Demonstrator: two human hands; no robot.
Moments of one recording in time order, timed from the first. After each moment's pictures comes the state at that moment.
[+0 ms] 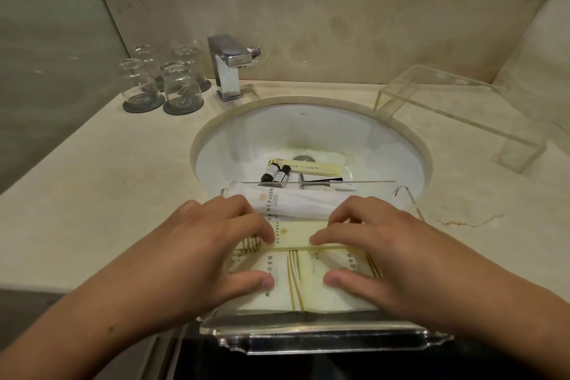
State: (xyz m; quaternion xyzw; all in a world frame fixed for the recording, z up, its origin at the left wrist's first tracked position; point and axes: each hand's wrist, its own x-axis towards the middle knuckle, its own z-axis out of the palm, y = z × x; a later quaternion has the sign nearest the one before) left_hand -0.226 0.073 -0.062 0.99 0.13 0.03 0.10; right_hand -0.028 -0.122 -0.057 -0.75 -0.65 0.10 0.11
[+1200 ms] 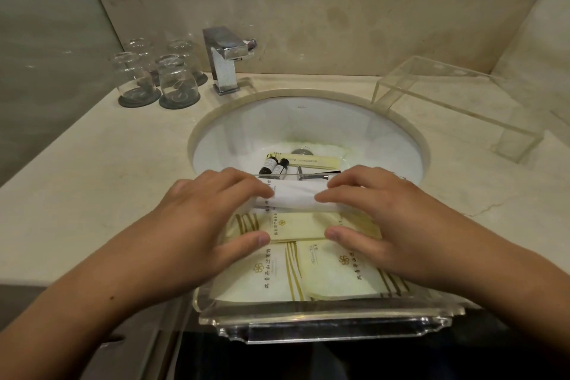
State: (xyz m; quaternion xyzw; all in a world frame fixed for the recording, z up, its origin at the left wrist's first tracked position) left_hand -0.219 0.083 -0.062 0.98 0.13 0.07 0.11; right_hand -0.015 -0.111 -0.055 -0.77 -0.62 0.07 0.13
